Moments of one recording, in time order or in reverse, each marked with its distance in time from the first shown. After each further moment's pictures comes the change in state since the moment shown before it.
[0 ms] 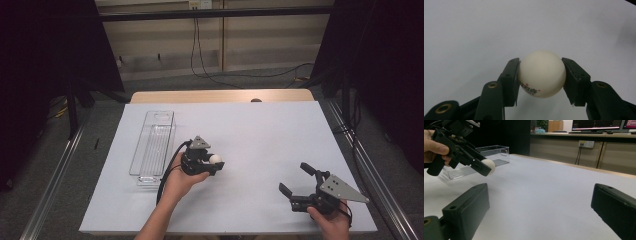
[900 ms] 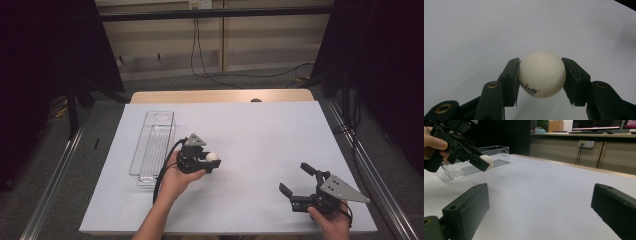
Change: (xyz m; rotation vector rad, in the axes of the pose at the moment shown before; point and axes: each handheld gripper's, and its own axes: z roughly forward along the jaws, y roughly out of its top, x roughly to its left) left arm 0.006 0.003 -0.013 -0.006 0.010 -0.022; right arm -0.001 0.000 -0.001 -0.002 0.005 -0.007
